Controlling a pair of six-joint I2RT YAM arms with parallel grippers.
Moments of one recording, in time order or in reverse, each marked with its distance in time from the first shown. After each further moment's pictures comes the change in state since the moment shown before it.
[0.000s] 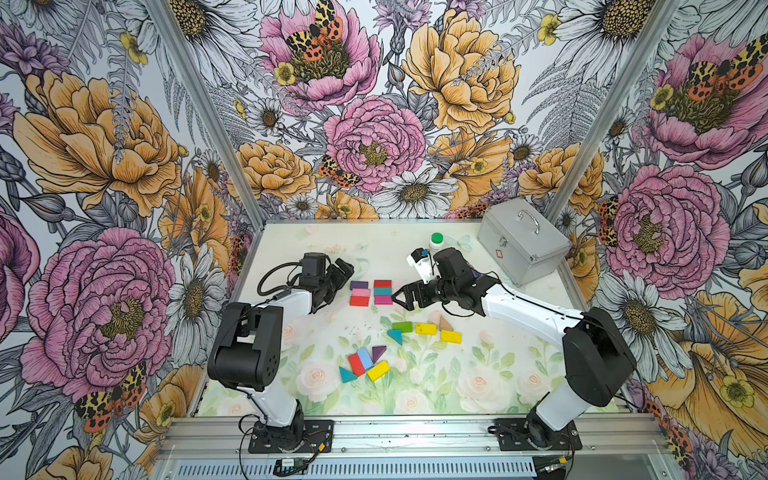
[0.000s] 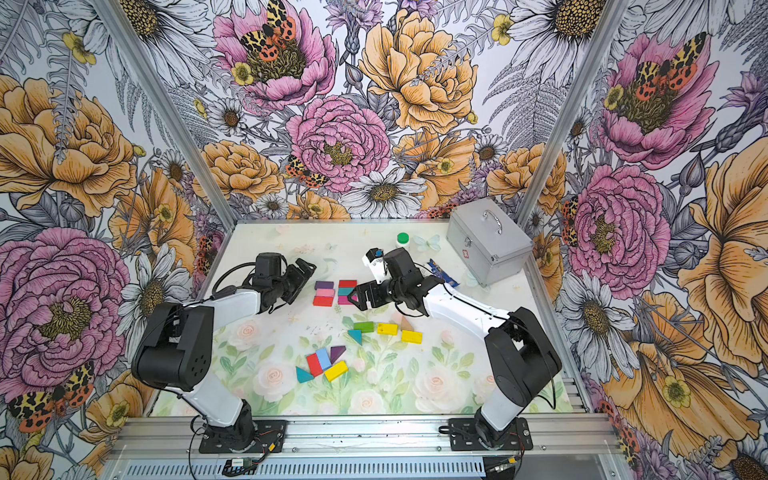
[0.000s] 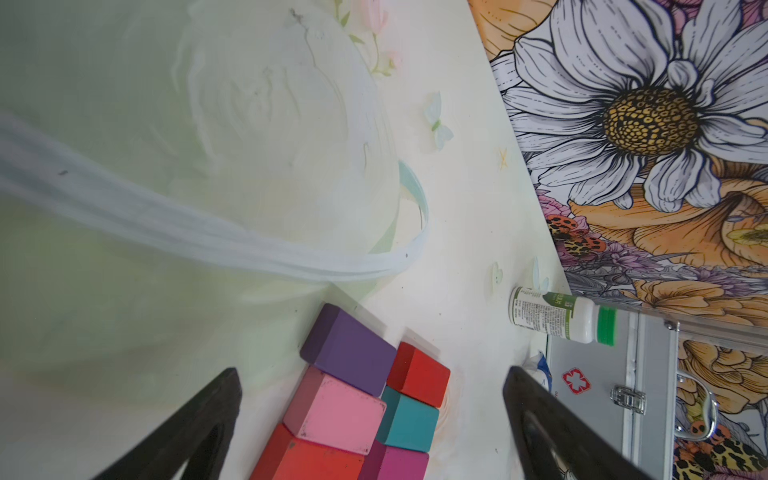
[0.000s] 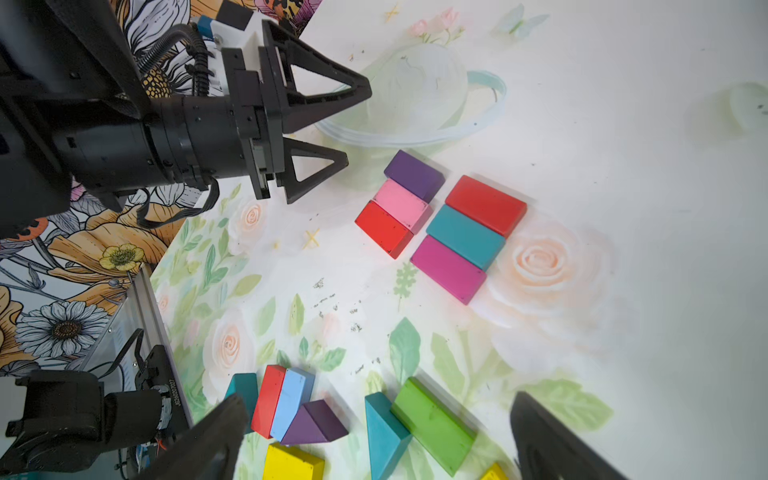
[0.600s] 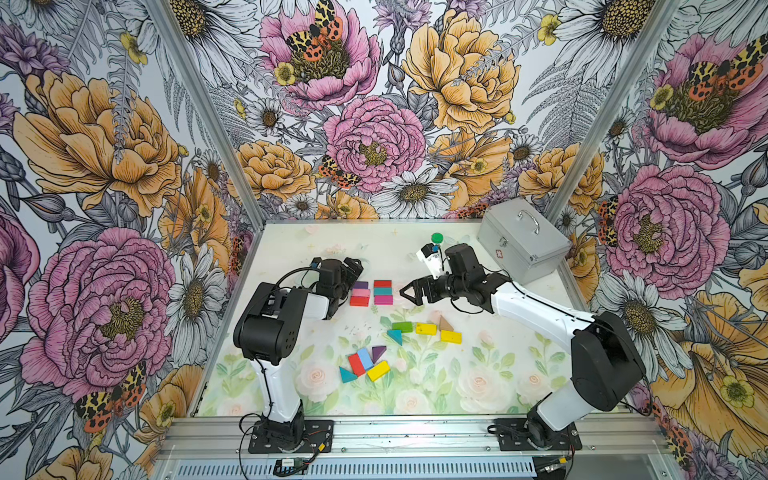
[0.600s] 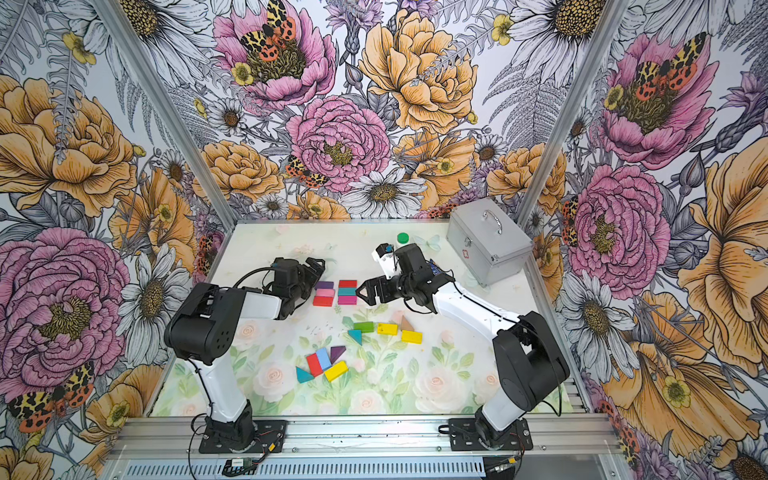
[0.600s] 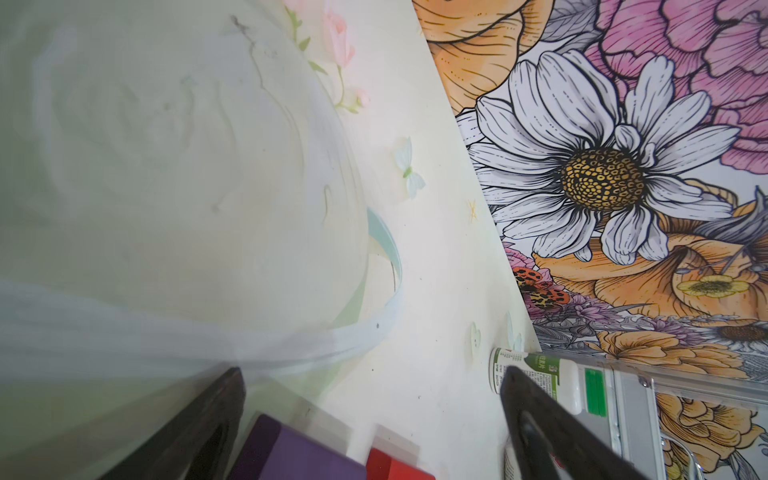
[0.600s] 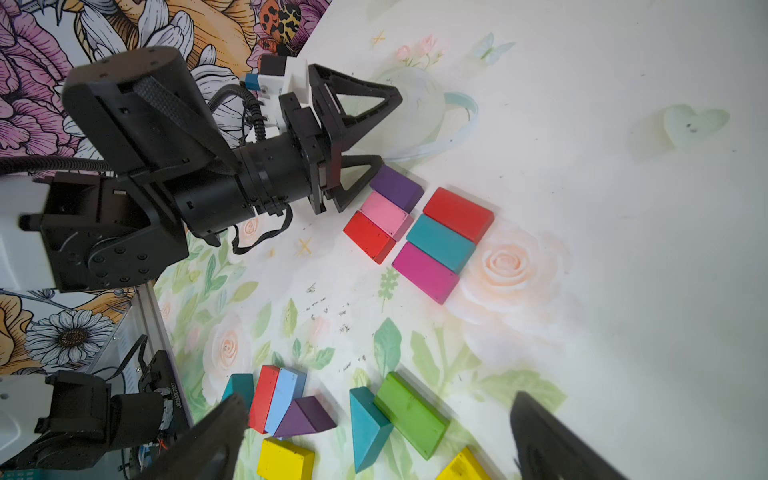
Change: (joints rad) left arm -0.097 0.200 -0.050 0.434 -0.174 -0.130; right arm -0.063 -0.042 -0.014 -0.012 -0.043 -0.022
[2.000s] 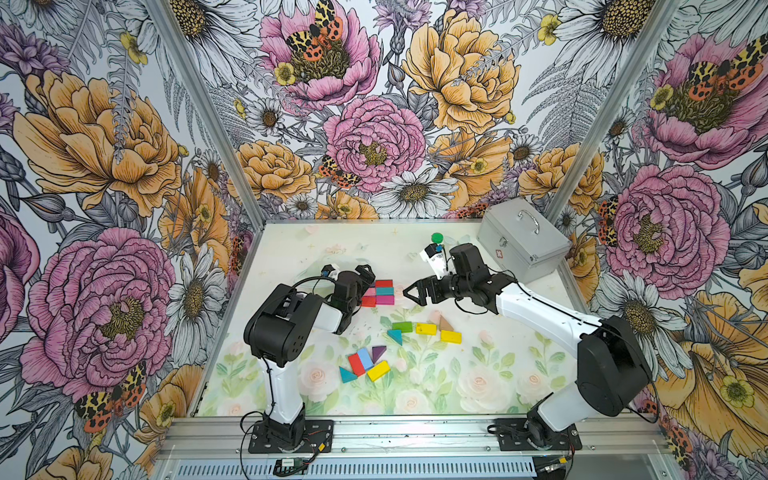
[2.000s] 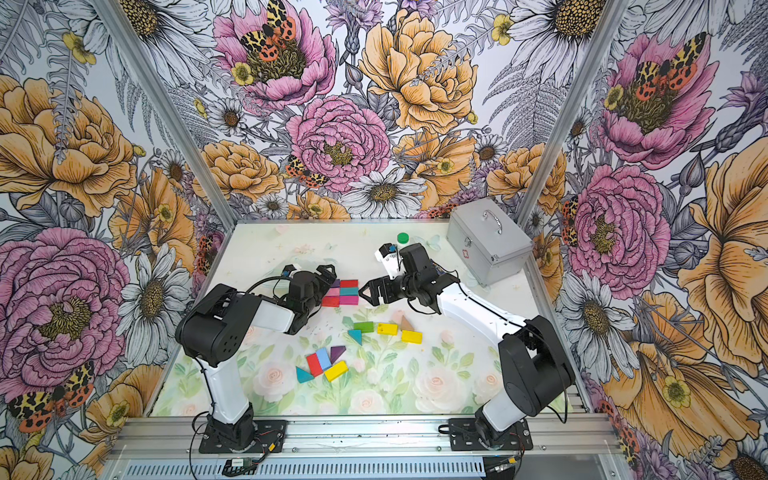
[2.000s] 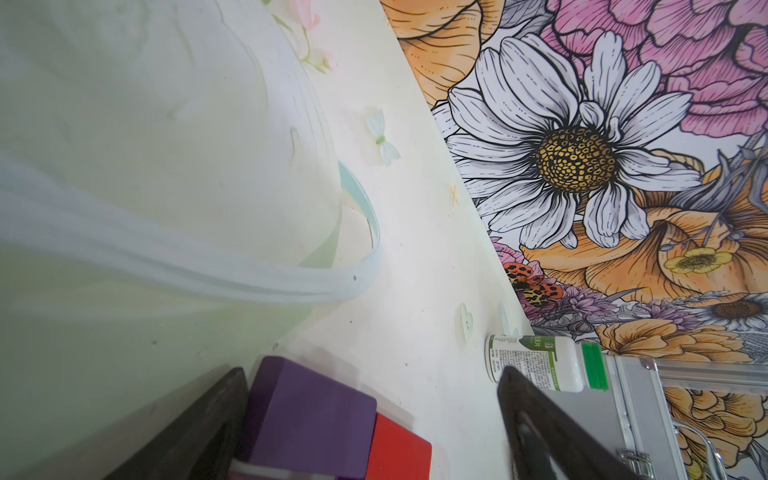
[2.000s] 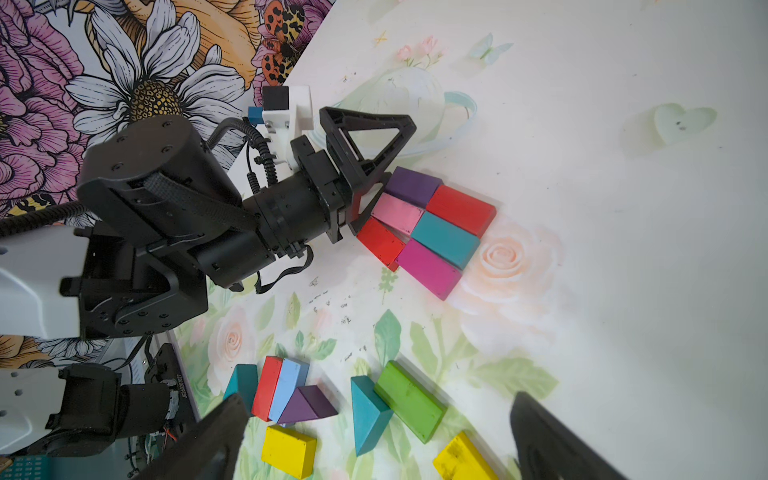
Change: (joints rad) left arm -0.134 0.018 -0.084 0.169 -0.183 -0.018; right arm -0.013 -0.032 -0.016 -0.026 -0.017 -0.015
